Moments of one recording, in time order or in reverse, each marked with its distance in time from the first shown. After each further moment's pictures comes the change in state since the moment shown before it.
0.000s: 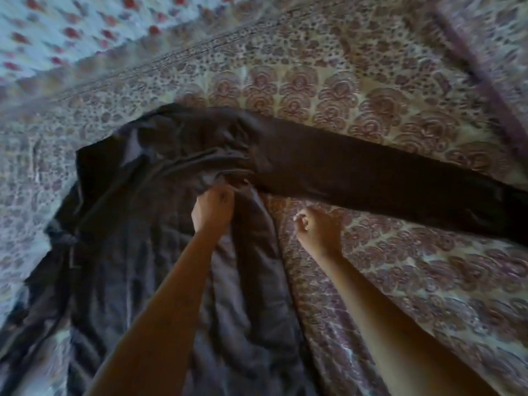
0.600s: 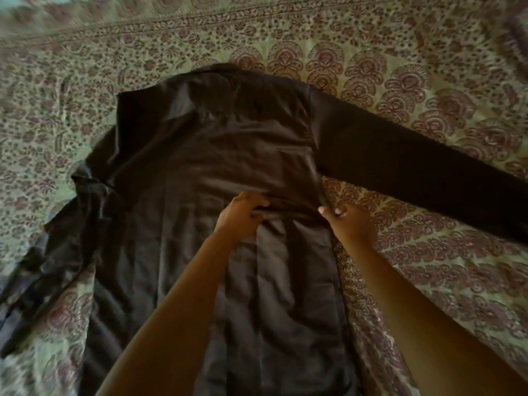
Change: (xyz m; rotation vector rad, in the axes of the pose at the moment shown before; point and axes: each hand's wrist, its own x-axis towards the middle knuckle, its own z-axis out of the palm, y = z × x) left_hand -0.014 -0.124 0.016 -0.187 -0.282 0.307; right_hand -0.017 -0.048 0.036 0.017 -0.002 0.300
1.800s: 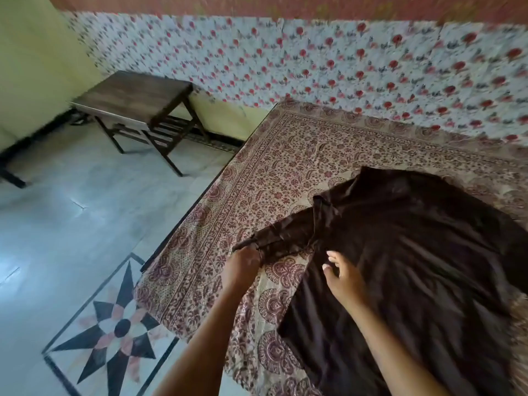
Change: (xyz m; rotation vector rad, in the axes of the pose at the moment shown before) left_hand -0.423 -0.206 -0.219 -0.353 0.569 -0.644; right_hand -0.376 -0.235 0.144 0.088 -0.291 -0.726
